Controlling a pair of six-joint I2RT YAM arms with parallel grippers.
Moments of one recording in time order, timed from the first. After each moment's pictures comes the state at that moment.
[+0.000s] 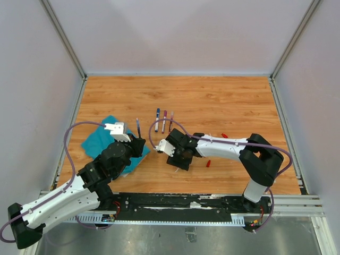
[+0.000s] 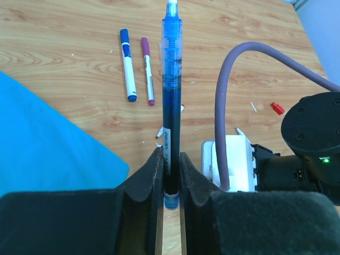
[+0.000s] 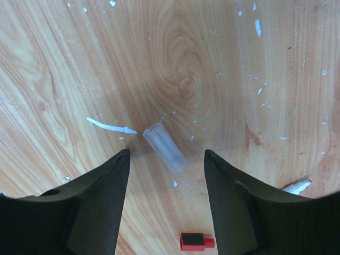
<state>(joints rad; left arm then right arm) -0.89 0.57 0.46 -0.18 -0.54 -0.59 0.99 1.71 1.04 -0.54 -0.03 -0.32</state>
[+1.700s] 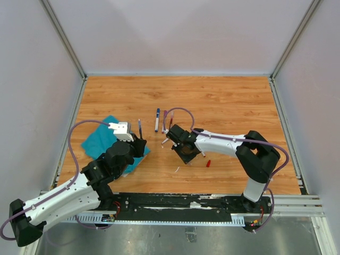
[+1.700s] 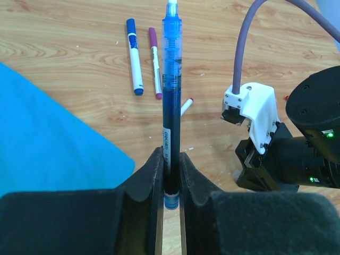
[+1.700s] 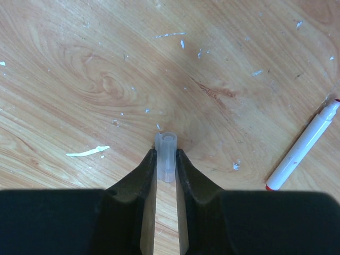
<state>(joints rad) -0.89 0.62 0.46 -0.18 -0.55 -0.59 0.94 1.76 1.09 -0.63 0.09 0.23</state>
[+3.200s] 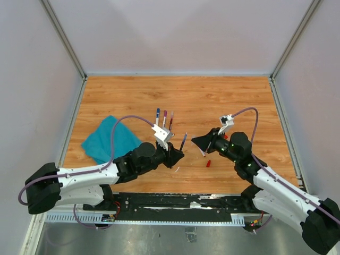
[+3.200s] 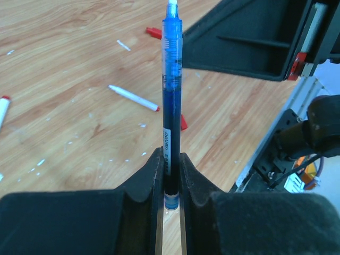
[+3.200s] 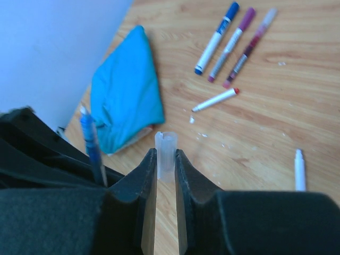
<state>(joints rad) -1.09 1.08 0.49 0.34 -0.15 -0.49 0.62 0.84 0.39 0.23 -0.20 0.63</state>
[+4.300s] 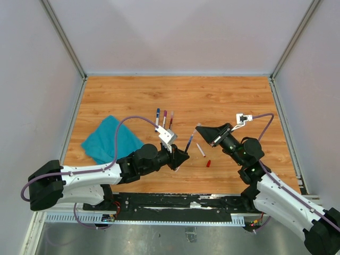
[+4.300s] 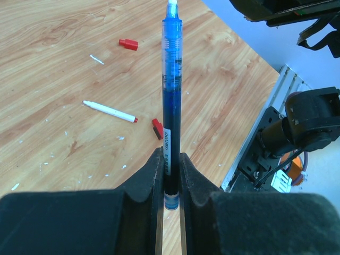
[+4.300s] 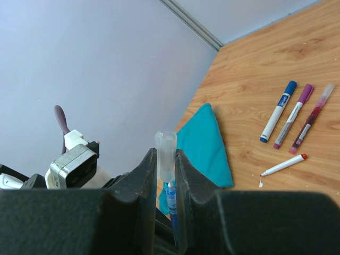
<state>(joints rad) -1.14 1.13 0.50 0.45 -0.13 -0.45 0.62 0.70 0.34 0.53 -0.09 0.92</state>
